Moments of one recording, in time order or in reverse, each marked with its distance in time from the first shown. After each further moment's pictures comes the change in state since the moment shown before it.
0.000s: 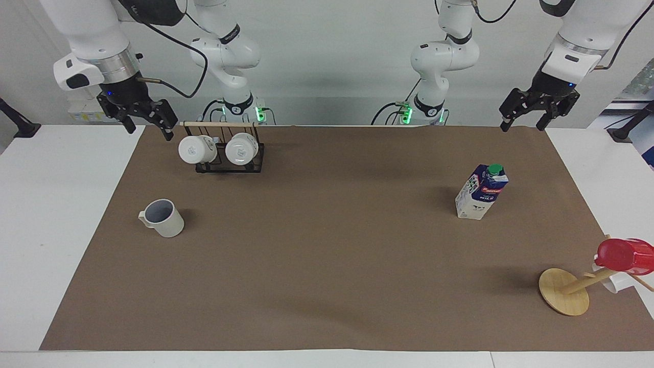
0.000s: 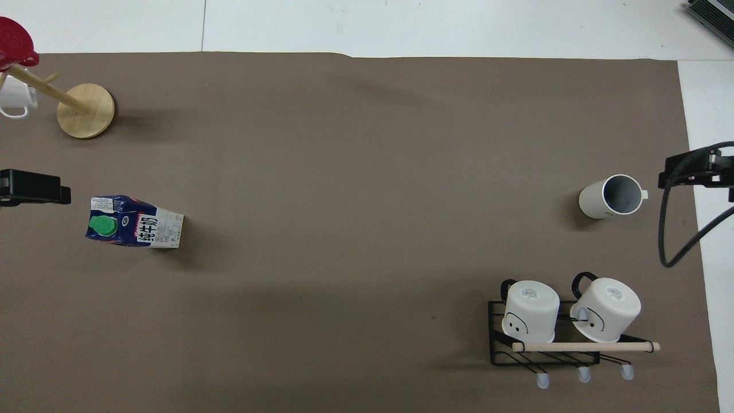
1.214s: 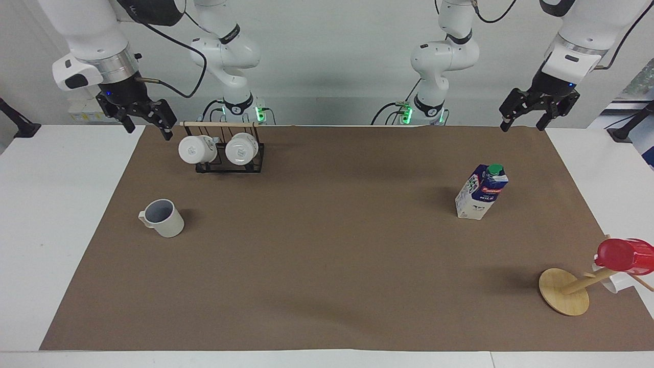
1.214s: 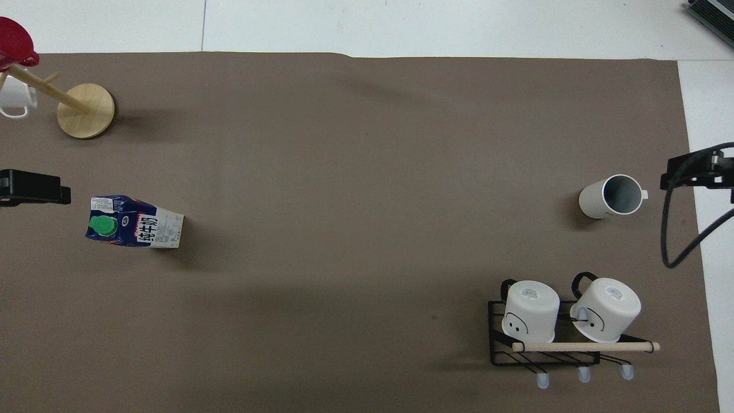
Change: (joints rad) left arm 0.000 0.000 0.000 0.000 0.000 0.000 0.000; right arm -0.004 0.000 -0.003 0.000 0.000 -0.005 -0.009
